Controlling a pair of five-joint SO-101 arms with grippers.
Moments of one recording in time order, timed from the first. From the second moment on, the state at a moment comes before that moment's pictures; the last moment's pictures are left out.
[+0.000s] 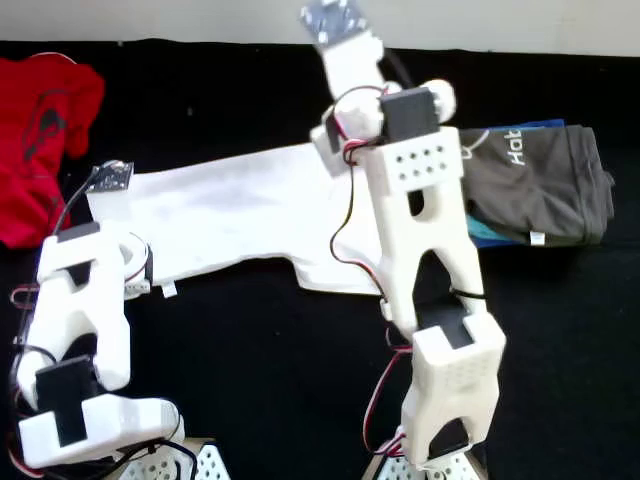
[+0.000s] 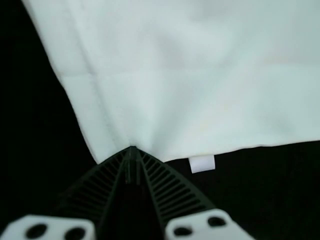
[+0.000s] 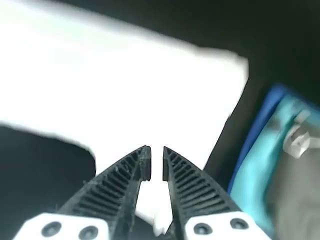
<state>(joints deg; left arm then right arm) -25.7 -6.1 43.6 45.6 -15.3 -22.9 20.1 -48.7 100.6 13.1</state>
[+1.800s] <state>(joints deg) -23.3 -5.7 50.2 35.2 -15.0 -33.3 20.0 7.1 76.0 40.4</state>
